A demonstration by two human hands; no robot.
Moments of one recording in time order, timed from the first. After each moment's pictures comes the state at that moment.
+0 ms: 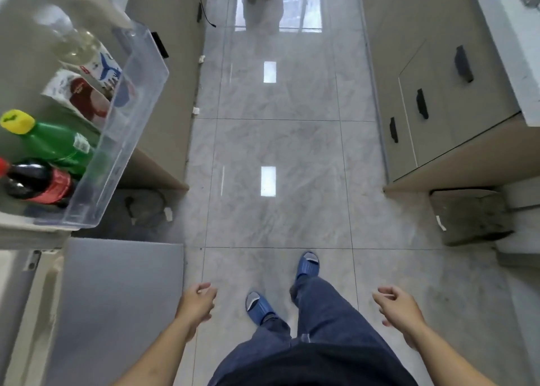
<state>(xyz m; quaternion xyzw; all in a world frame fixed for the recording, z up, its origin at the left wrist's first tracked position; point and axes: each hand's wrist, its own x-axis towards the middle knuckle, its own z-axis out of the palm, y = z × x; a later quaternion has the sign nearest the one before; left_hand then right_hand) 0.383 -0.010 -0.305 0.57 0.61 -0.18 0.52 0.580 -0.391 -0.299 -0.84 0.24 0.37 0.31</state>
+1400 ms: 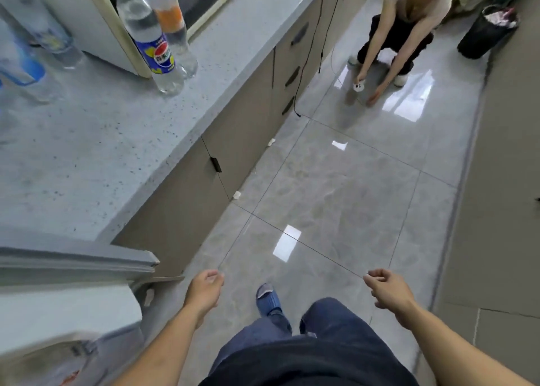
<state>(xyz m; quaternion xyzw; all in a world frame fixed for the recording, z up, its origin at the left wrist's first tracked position) 0.875 0.305 -0.316 0.43 0.71 0.00 0.56 1.219 0.094 -0.264 -0.87 -0.05 0.43 0.23</state>
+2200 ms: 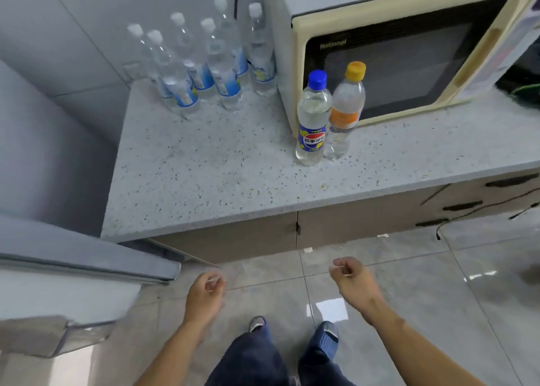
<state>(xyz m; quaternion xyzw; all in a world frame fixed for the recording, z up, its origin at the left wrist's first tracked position) 0.973 0.386 -0.231 0.17 0.85 0.32 0.39 1.264 0.518 -0.238 -0.67 -0.50 0.54 0.12</state>
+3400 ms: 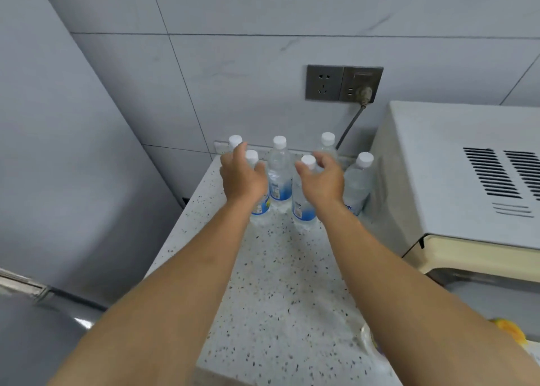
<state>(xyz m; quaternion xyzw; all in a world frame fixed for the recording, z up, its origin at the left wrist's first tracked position) 0.764 0.793 -0.016 0.23 0.88 0.43 0.04 0.875 0.885 -0.034 -0.46 -0.64 0.49 0.37</state>
